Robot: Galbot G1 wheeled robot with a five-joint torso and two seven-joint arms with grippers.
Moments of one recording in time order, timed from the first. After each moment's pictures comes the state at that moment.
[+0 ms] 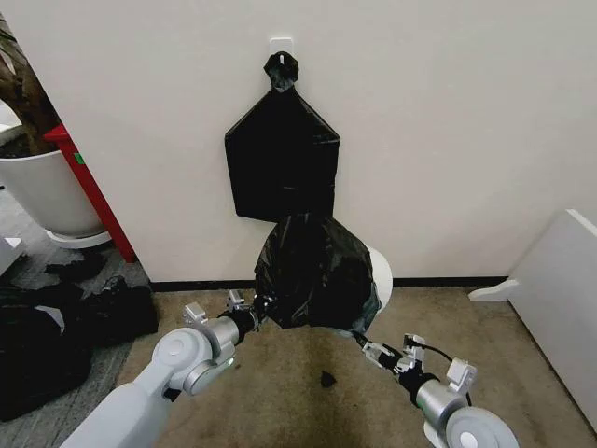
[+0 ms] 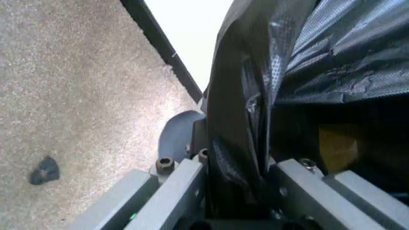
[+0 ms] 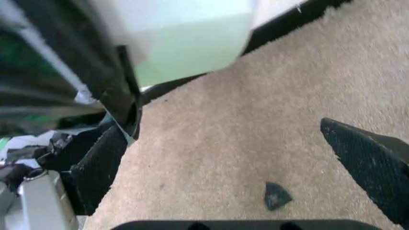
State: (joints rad) left arm 1.11 -0.97 -0.13 -1.97 -2.04 0.16 -0.51; right arm -1.63 1.12 0.42 2.05 1.01 -0.30 0.03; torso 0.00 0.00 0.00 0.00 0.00
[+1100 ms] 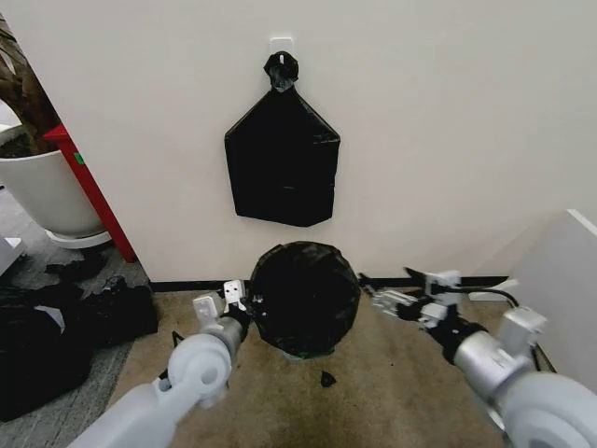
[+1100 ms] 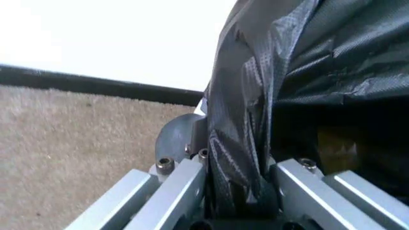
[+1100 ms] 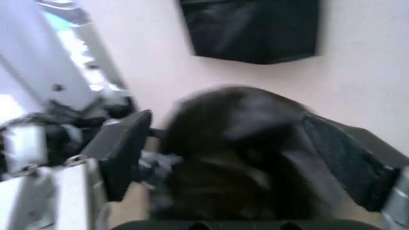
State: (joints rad) left arm 1.06 -0.93 0.10 -2.06 -1.04 0.27 -0.67; right arm -1.36 0.84 0.31 2.51 0.96 -0.47 0.27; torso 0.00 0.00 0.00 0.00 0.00
